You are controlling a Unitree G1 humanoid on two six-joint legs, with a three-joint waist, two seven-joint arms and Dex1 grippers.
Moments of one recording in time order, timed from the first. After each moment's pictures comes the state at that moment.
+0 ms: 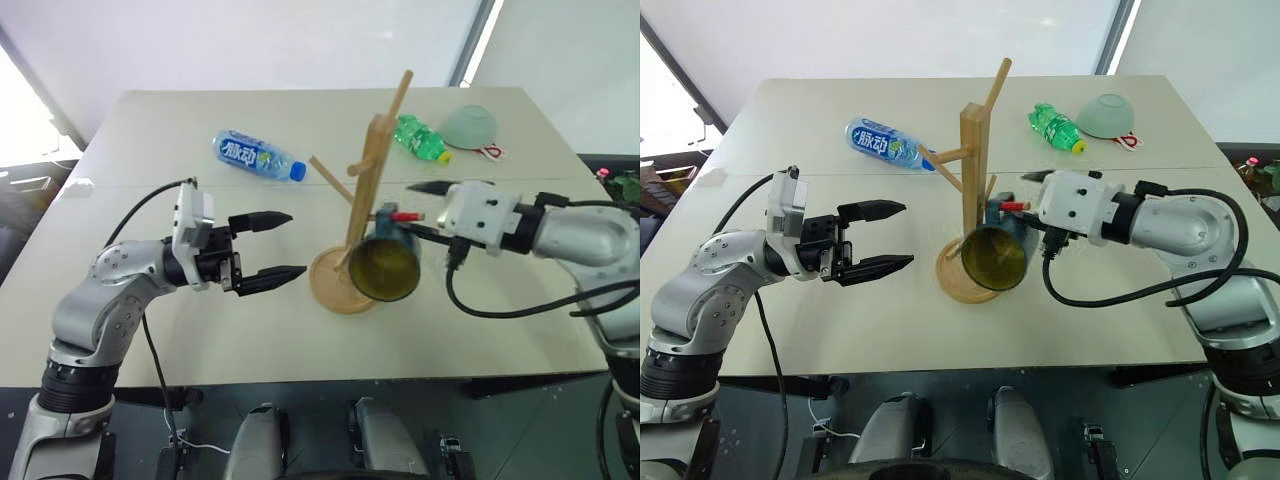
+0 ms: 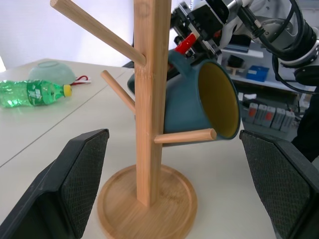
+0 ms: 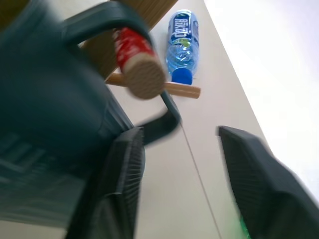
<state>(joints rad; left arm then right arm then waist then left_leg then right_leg) -0.34 0.64 0.07 -0.32 -0.72 0.46 -1.05 -0.44 -0.92 0.01 -0.45 0.14 0.32 0.86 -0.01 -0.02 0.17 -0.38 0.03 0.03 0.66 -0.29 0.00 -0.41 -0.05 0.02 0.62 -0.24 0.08</state>
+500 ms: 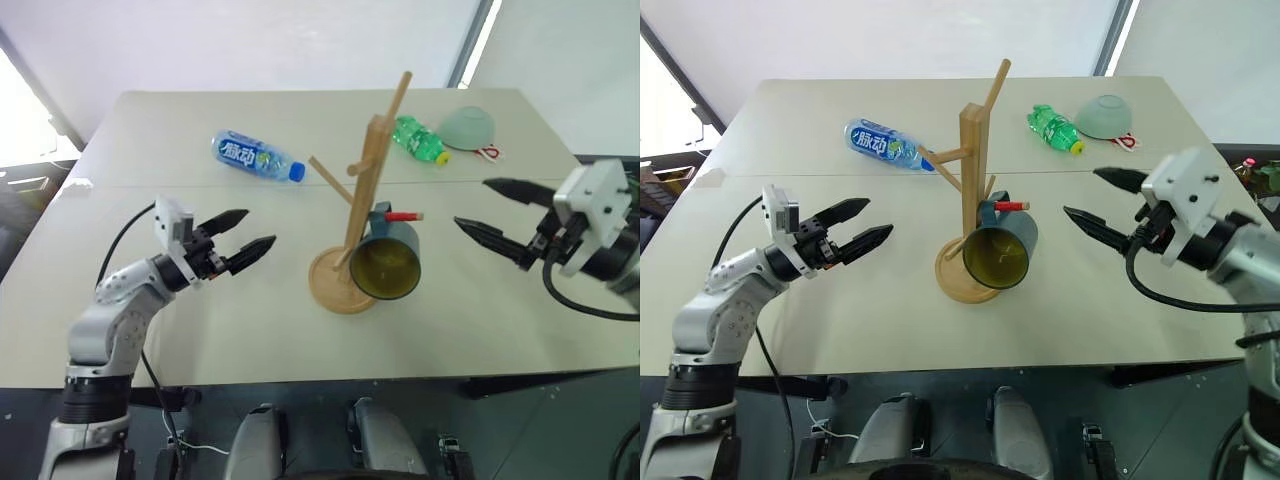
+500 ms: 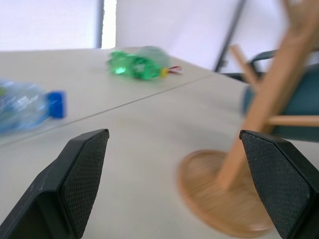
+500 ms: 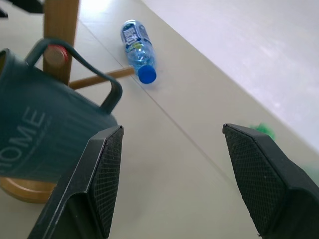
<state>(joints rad) -0.22 0.47 0.18 -0.10 -0.57 0.35 -0.75 -0.11 -0.68 -0.48 -0.47 0.52 0.55 0.82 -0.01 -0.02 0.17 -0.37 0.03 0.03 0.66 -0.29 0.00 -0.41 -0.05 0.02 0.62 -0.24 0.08</state>
